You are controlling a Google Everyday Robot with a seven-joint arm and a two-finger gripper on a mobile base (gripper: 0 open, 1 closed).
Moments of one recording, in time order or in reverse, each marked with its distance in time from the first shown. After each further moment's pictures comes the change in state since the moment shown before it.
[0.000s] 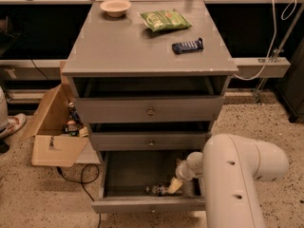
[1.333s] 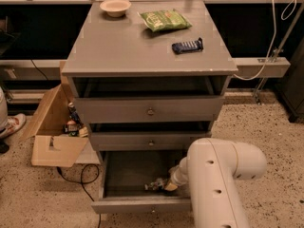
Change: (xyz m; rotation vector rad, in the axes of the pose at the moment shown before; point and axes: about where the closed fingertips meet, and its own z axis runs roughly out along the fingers) arm 0.010 0.017 0.058 -0.031 0.049 -0.081
